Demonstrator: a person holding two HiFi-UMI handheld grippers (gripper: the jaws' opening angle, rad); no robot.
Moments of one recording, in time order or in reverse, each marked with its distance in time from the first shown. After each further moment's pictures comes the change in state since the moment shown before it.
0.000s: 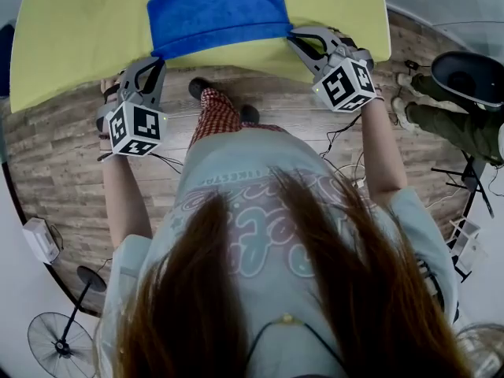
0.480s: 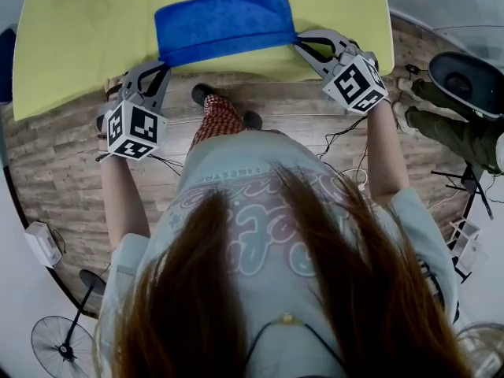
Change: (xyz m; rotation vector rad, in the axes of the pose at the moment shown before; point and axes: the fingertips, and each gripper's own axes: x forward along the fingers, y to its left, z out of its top) left arm 0.010 0.016 0.000 -0.022 -0.021 -0.122; right arm 0.007 -0.019 0.002 0.137 -0.012 0.094
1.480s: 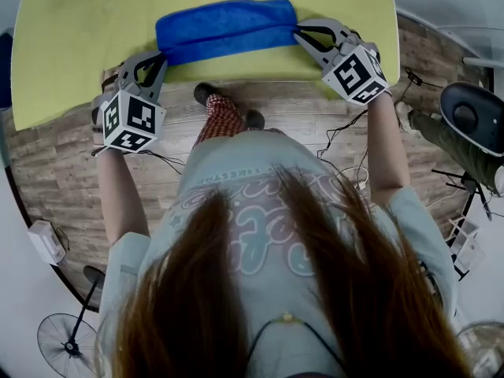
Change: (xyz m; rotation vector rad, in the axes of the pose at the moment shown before) left arm 0.020 0.045 0.002 0.013 0.035 -0.002; right arm 0.024 -0.044 0.002 0.012 0.002 -0.022
